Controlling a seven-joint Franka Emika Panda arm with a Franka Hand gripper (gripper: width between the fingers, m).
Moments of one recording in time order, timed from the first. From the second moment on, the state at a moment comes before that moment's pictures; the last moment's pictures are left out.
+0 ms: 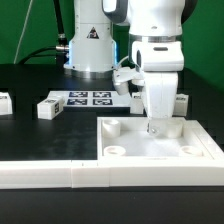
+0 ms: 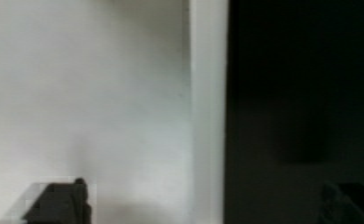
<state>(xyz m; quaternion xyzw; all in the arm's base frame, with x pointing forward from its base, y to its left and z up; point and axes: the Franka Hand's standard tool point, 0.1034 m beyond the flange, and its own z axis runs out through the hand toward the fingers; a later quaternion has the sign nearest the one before) 0.502 0.088 0.012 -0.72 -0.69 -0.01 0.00</state>
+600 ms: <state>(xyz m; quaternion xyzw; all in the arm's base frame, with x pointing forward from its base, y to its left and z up) 0.487 0.101 0.068 -0.75 -0.66 -0.02 -0.02</state>
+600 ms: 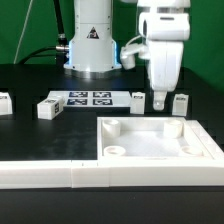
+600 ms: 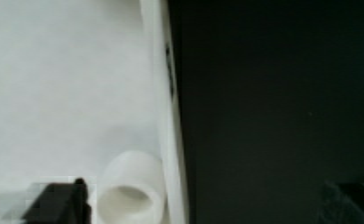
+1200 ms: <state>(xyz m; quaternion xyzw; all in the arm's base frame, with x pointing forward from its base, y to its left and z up) 0.483 0.100 0.069 -0.82 -0.57 -0.03 -0.02</state>
